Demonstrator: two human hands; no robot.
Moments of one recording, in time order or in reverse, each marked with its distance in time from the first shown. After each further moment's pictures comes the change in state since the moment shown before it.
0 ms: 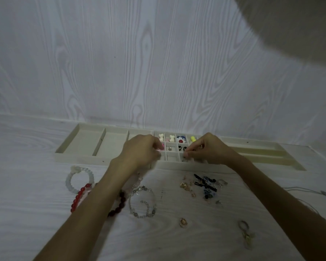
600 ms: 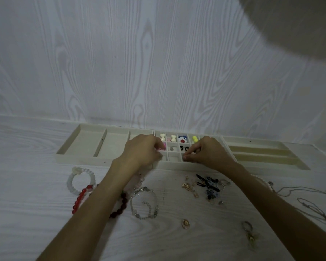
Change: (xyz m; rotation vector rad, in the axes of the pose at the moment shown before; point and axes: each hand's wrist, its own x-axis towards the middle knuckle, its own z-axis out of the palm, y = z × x) left_hand -0.001 0.002 0.000 0.020 0.020 0.017; right_hand 0.006 0.011 0.021 -0.194 0.145 0.011
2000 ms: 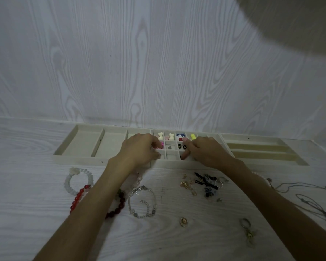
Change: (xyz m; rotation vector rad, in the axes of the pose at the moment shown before) left_hand 0.003 -0.005 0.004 0.010 -0.026 0.008; right_hand -0.008 -0.020 -0.005 -0.129 -0.061 0.062
